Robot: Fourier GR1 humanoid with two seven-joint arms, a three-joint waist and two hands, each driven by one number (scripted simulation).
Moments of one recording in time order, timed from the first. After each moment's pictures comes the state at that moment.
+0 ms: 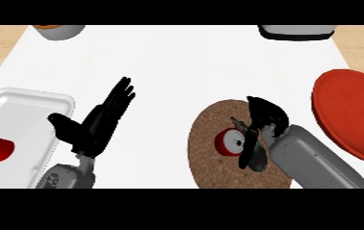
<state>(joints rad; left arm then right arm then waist) -0.13 0.23 -0.27 -1.54 0.35 0.06 0.08 -0.54 -0.45 0.68 -1.39 0.16 0.18 1.22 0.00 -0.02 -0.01</state>
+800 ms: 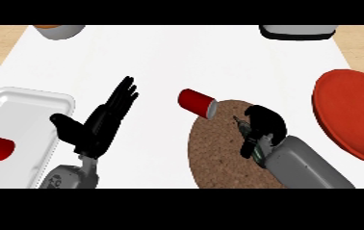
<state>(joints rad) -0.13 0.20 -0.26 -1.57 0.33 0.06 0.12 -0.45 -0.41 0.66 -1.35 0.34 0.14 1.14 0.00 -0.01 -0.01</state>
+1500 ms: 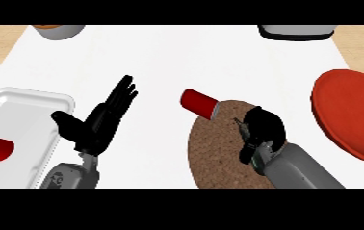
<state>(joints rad) -0.14 0.17 -0.23 -1.54 0.30 0.03 0.12 -0.39 -0.38 0.64 -1.38 0.53 0.15 1.05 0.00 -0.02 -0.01</state>
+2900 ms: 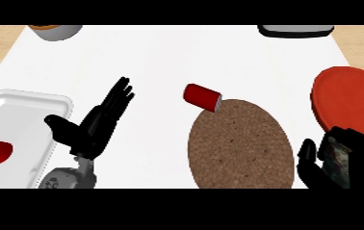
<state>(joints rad) -0.10 0.16 -0.19 -1.58 0.27 0.01 0.14 -0.06 -0.63 0.44 -2.34 1.00 0.18 1.12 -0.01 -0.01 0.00</state>
